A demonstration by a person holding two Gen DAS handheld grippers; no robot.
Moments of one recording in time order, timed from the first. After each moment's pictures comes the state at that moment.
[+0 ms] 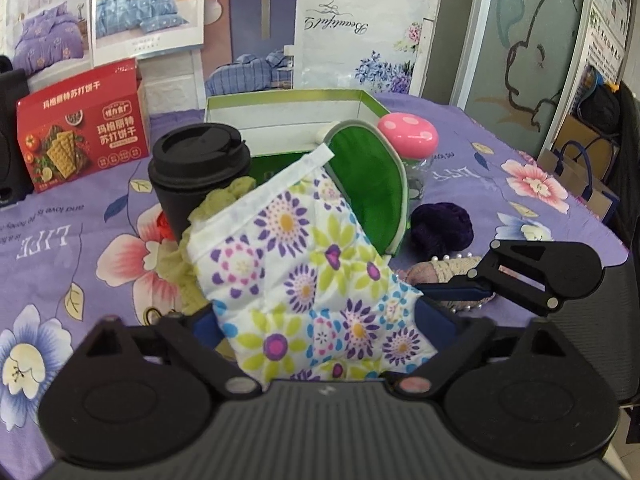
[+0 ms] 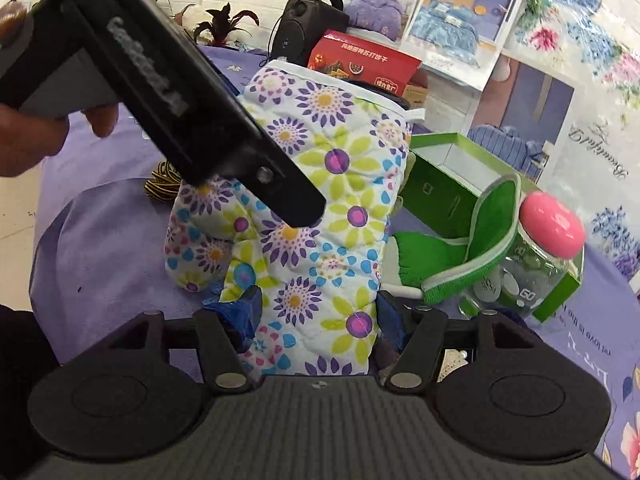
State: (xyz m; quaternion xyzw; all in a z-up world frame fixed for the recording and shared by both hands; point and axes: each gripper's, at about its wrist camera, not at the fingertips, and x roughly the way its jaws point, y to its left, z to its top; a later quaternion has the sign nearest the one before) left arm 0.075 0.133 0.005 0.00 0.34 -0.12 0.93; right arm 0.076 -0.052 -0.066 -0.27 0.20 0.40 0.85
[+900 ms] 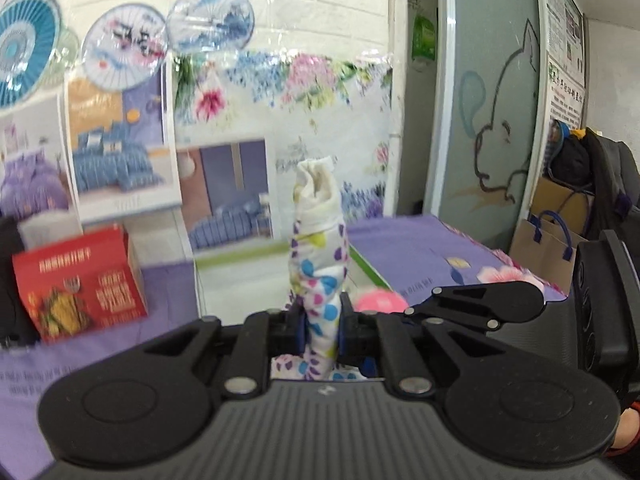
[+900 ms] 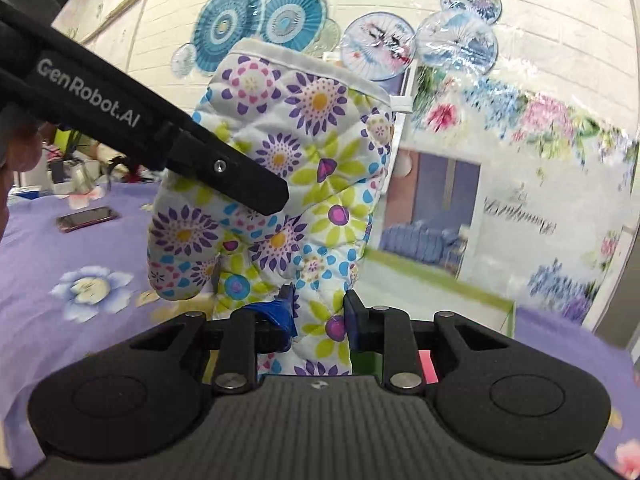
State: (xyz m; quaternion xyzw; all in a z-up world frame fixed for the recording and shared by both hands) left arm 0.117 0.133 0.135 0.02 0.20 -0.15 0.97; right arm 0.145 -0.048 0.027 -0.15 0.09 0.34 0.93
